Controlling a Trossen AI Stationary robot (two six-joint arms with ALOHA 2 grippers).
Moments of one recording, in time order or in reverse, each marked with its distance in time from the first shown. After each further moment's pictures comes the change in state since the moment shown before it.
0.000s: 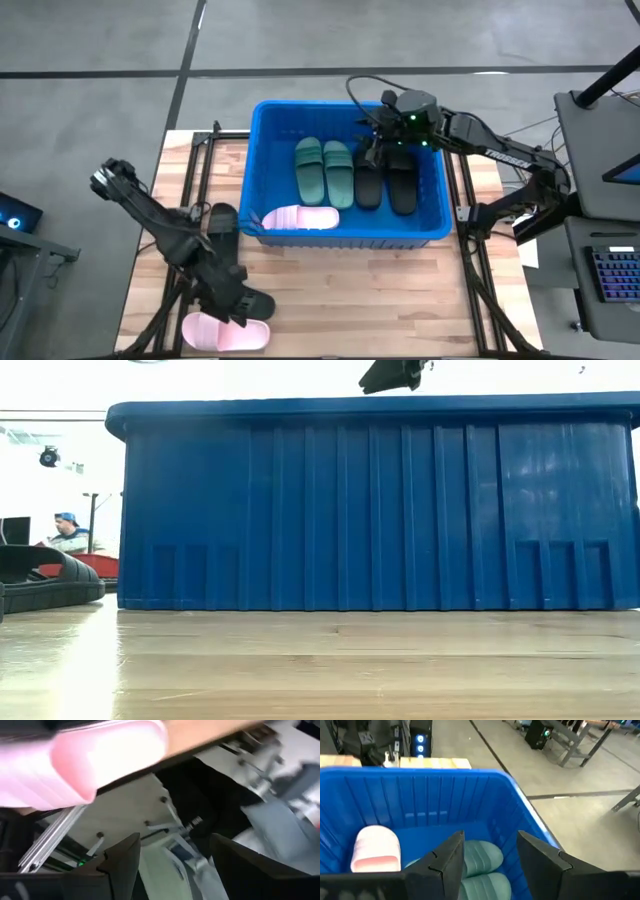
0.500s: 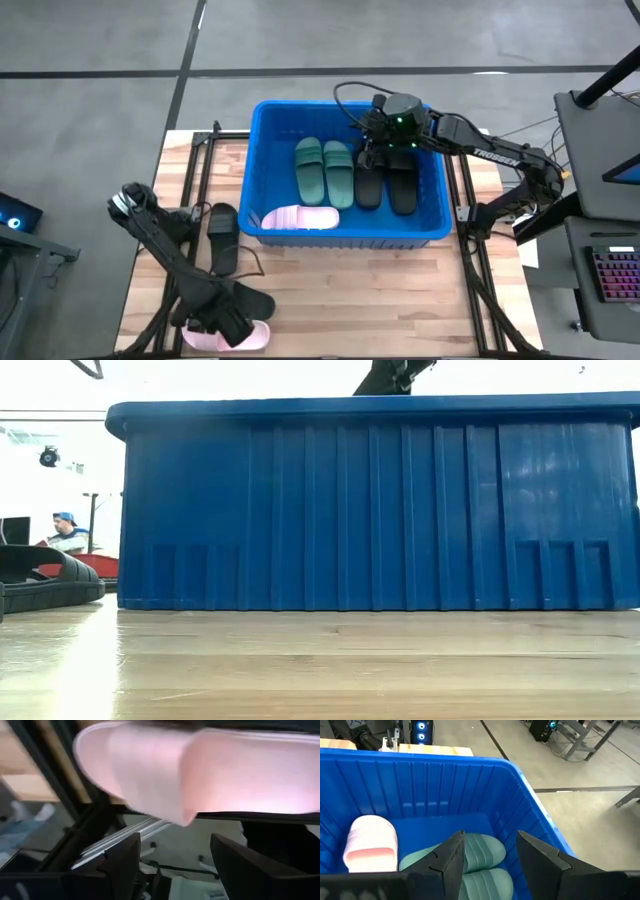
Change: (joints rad) left arm -0.134 0.312 0.110 -0.281 0.134 -0.260; right arm 0.000 0.058 -0.004 0.015 -0.001 -0.024
